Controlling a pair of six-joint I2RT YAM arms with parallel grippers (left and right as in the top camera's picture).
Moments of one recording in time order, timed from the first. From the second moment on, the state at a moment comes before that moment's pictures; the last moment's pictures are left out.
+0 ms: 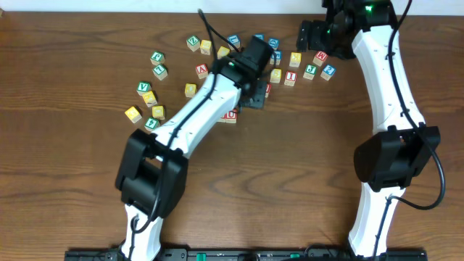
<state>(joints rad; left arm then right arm) -0.59 2.08 1.76 -0.89 -0.03 -0.38 0.13 2.18 2.26 -1.20 -0.09 0.26</state>
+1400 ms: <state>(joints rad) -0.60 2.24 1.74 -0.86 -0.04 -0.48 0.13 2.18 2.26 -1.26 -0.09 0.23</state>
